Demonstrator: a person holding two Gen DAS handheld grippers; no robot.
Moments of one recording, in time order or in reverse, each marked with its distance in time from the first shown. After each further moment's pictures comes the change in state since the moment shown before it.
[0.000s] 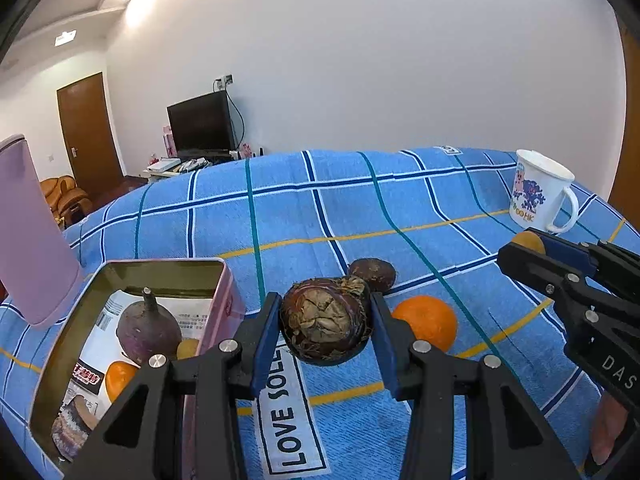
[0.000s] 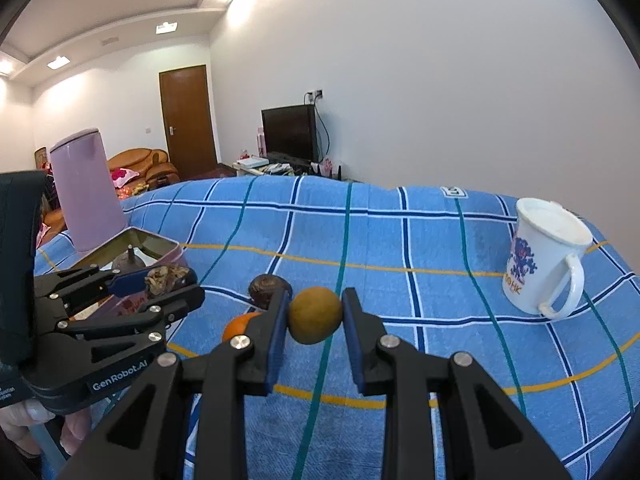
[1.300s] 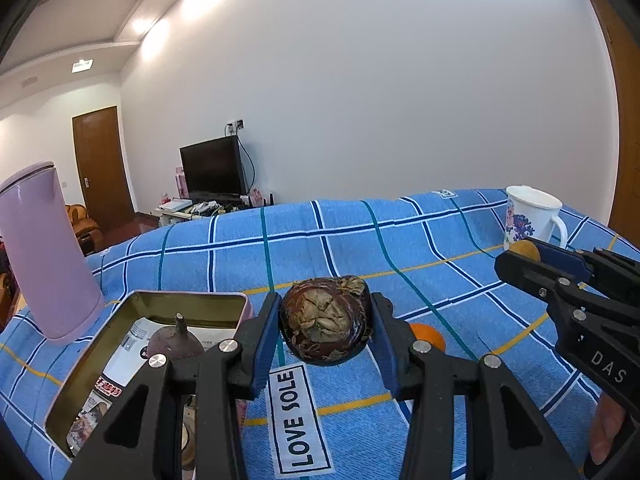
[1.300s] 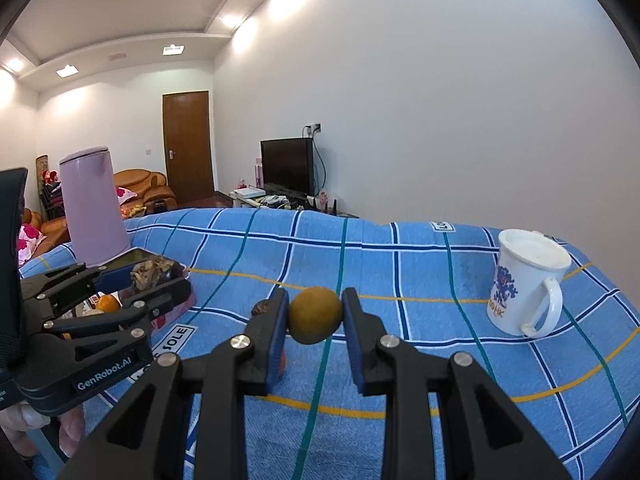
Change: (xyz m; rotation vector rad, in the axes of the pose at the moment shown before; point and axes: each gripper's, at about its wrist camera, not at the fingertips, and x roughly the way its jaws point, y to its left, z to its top) left arm -0.033 -0.004 -0.007 0.001 -0.188 0.033; right arm -0.028 0.003 -0.004 -0.030 -0.127 -0.025
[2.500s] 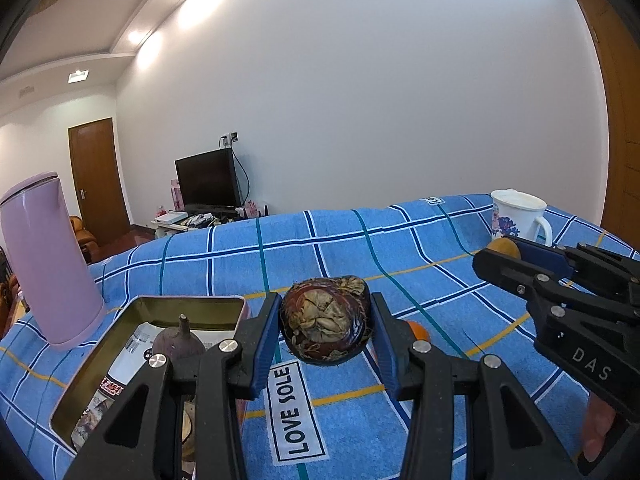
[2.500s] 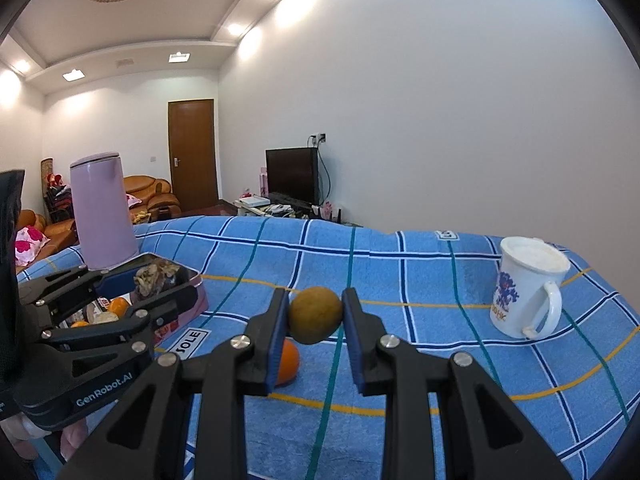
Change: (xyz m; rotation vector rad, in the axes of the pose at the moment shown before) left arm -0.017 -0.002 -0.003 0.020 -0.034 -0.023; right arm -0.007 0.008 -0.002 -0.009 -0.033 0.017
